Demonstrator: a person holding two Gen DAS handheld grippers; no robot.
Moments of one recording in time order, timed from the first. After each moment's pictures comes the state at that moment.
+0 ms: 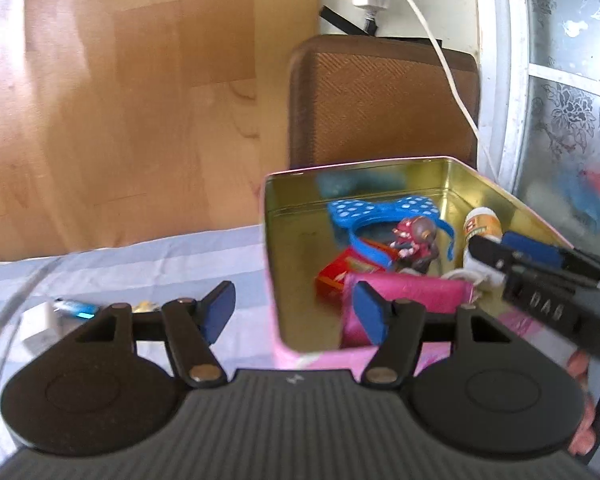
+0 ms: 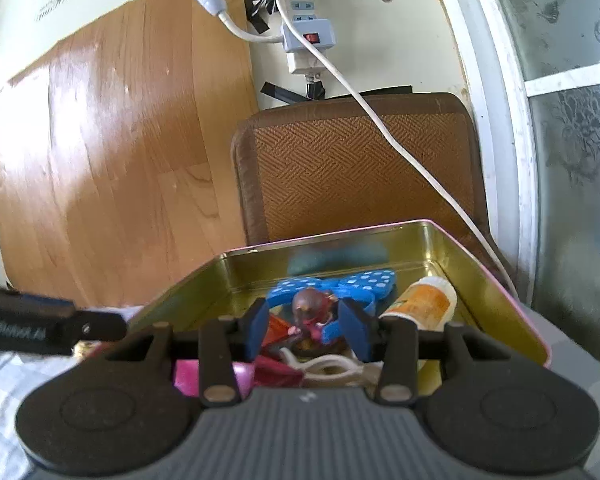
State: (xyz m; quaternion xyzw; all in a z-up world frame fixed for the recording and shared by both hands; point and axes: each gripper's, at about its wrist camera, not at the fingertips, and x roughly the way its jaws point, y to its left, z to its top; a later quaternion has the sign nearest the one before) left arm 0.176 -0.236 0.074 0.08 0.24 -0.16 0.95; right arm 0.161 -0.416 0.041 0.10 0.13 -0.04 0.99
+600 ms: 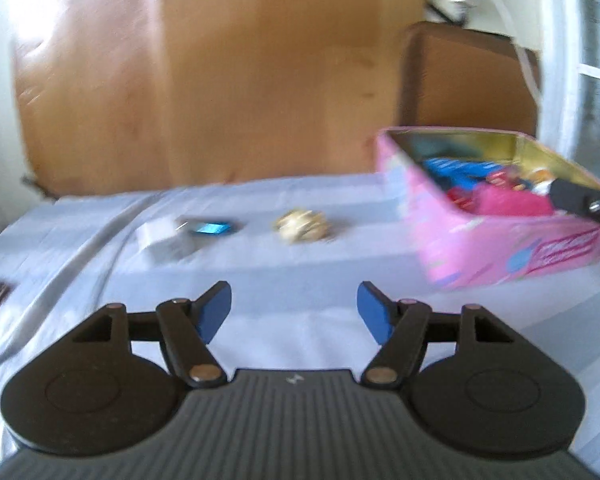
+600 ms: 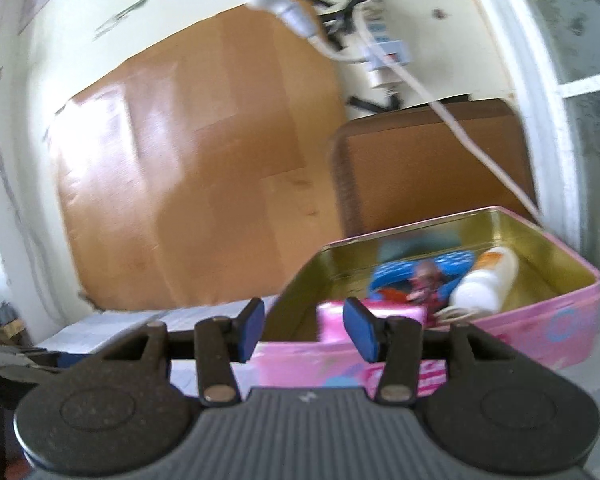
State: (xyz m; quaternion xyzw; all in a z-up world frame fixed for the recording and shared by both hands) left arm 0.140 -0.110 0.036 0.06 0.25 -0.08 0.96; right arm 0.105 -0.325 0.051 0.12 0.13 0.05 0.98
